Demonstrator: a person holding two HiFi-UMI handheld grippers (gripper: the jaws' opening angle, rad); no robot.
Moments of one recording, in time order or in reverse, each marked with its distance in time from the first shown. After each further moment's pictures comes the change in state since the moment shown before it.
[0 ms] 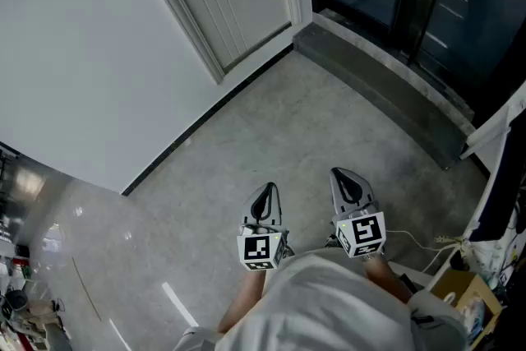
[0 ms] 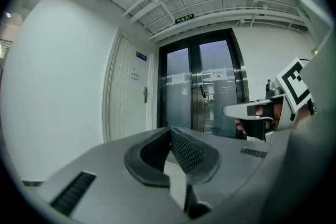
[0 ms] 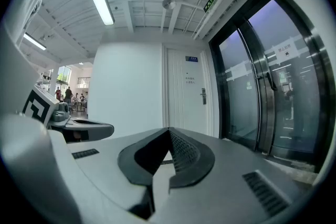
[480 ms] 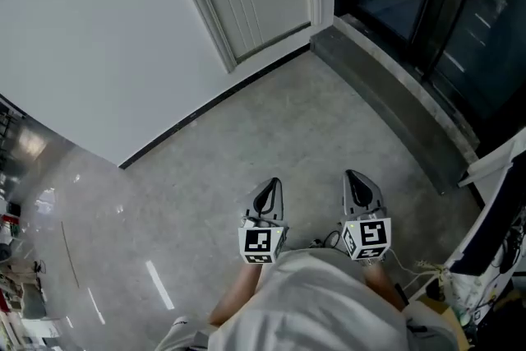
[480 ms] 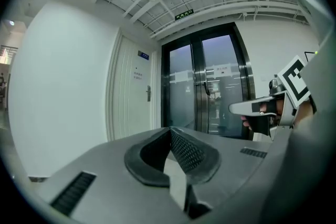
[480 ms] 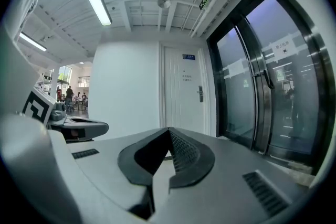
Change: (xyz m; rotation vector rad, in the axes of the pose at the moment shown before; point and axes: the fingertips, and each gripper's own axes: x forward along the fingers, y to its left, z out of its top) left arm 0.021 -0.055 -0.010 0.011 0.015 0.050; right arm -0.034 -0.073 -0.014 0.002 0.028 -0.020
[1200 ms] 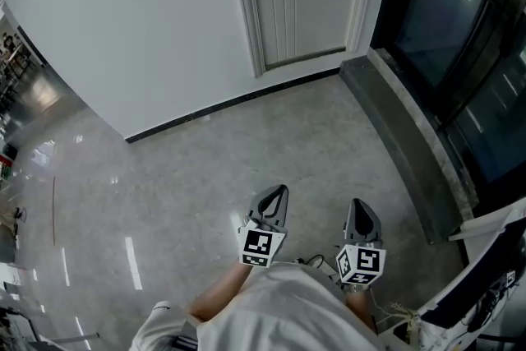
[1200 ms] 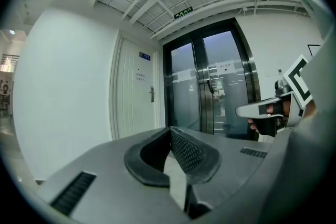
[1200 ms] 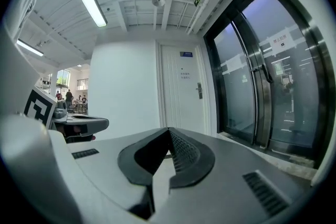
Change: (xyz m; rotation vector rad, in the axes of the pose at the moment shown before) left arm 0.012 0.007 0.006 0.025 0.011 0.051; right arm 0.007 -0.011 -0.009 0.046 0.030 0.011
